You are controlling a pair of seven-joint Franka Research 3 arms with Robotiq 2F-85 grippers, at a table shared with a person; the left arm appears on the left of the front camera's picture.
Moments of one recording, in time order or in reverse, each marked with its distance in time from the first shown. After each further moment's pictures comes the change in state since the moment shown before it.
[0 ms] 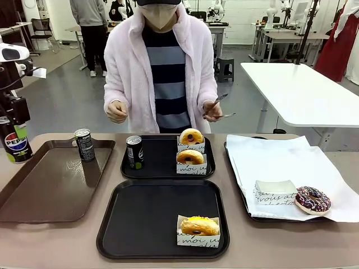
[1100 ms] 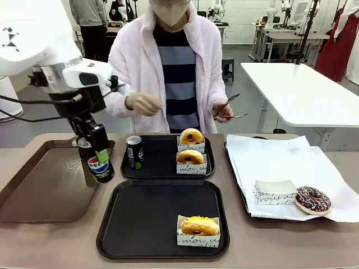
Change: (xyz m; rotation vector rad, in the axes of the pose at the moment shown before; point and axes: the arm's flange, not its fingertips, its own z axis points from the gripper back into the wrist) left arm 0.007 -0.228 -0.039 -0.009 -0.150 -0.453; right arm 0.000 0.000 0.000 0.000 0.000 0.000
